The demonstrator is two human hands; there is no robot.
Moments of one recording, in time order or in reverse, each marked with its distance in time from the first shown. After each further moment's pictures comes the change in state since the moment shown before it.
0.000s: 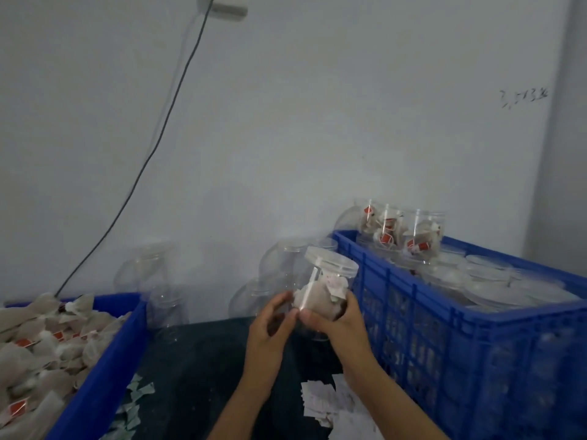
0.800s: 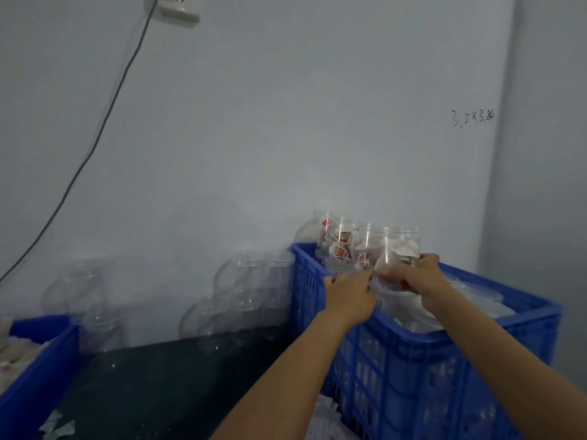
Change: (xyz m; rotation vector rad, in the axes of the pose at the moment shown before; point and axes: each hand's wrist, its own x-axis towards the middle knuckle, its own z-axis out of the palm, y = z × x) left_hand 0.089 0.025 0.218 0.810 -0.480 0.231; right_hand 0.108 -0.091 -0.200 -0.303 0.369 0.115
